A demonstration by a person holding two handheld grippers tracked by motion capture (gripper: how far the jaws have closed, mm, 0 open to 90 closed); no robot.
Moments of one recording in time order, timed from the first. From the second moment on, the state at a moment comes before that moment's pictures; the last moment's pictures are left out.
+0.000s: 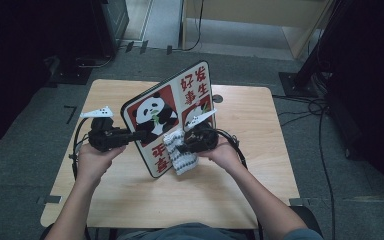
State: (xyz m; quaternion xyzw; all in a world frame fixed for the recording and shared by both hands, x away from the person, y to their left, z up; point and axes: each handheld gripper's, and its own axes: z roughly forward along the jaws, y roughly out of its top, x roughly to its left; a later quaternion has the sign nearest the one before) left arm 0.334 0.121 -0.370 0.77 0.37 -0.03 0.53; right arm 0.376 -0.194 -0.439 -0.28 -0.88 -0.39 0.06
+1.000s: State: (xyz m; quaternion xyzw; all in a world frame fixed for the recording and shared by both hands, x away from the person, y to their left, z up) left arm 0.319 0.136 -0.367 0.76 0.37 -0.01 0.54; right arm 0.381 -0.172 -0.342 -0.23 -0.87 -0.44 0.04
